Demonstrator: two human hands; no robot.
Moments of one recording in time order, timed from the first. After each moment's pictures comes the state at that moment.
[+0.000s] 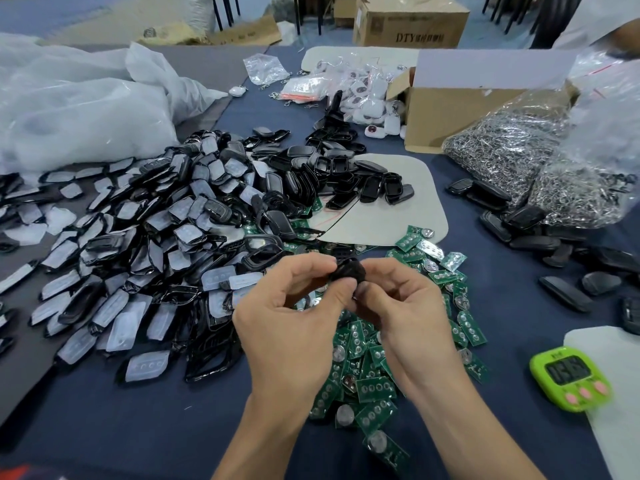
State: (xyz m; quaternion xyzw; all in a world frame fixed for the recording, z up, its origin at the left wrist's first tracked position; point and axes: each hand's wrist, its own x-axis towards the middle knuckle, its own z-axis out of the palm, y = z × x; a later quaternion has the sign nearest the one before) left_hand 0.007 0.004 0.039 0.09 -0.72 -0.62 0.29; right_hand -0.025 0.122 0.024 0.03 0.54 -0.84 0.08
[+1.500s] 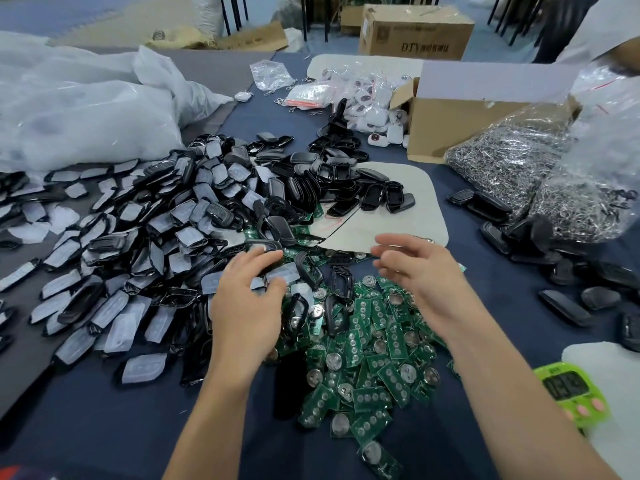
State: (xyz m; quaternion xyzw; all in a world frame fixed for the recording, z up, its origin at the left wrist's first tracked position) left_hand -0.026 -0.060 -0.004 0.22 -0.84 -0.48 0.15; right_hand -0.109 0.169 0.007 0.06 0.68 -0.72 0.14
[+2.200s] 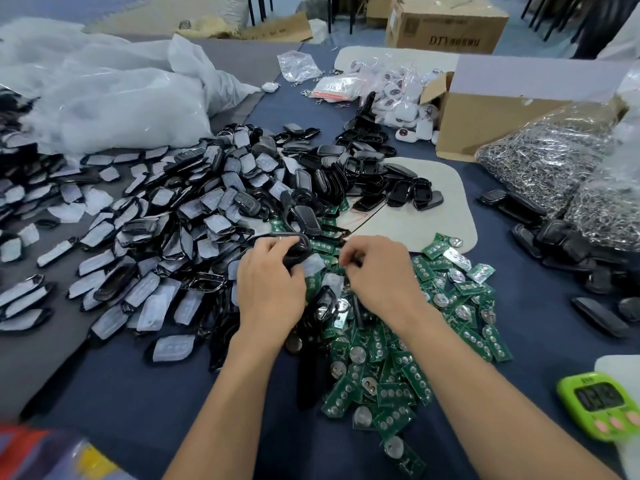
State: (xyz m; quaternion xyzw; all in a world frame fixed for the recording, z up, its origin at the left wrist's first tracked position) left_hand -0.049 -0.077 -0.020 0.20 -0.92 -0.29 0.14; right_hand -0.102 0.085 0.003 -0.15 0.92 -0.36 0.03
